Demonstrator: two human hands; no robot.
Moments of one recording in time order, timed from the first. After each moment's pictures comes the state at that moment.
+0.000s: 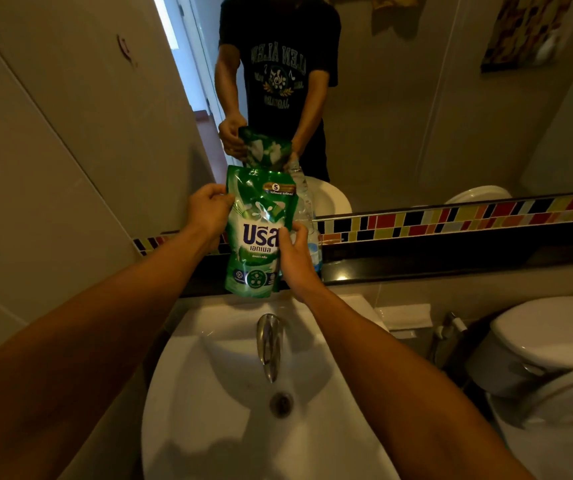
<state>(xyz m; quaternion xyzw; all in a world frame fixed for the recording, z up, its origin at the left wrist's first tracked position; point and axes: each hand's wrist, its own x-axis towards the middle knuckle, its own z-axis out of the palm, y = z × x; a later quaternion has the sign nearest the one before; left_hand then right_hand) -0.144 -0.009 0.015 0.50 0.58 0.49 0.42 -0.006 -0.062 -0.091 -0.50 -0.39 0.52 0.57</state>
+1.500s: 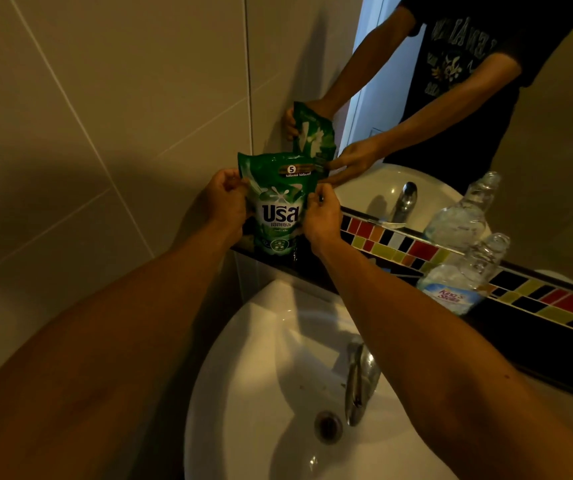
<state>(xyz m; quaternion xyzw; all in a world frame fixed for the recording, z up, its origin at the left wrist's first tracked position) -0.374 0.045 -0.090 0.23 0.54 0.70 0.40 -0.219 0.076 -0.104 -0.53 -0.54 0.46 0.47</state>
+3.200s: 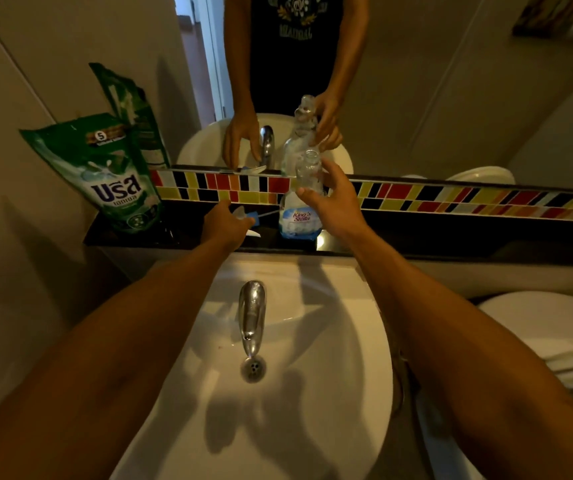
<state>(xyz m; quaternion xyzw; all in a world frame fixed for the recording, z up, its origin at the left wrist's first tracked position) -0.136 0.018 -0.151 0.53 0.70 0.32 0.36 0.071 -0.009 -0.103 -0.57 -0.54 0.38 0.48</state>
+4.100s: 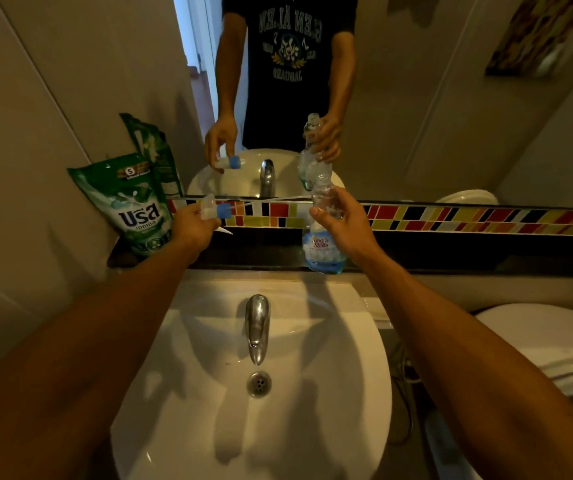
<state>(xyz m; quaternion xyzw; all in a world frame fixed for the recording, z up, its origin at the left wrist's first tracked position) -0.192 0.001 -0.083 0.50 0.69 0.39 0.34 0.089 -0.058 -0.067 -0.56 -0.57 0.35 0.48</state>
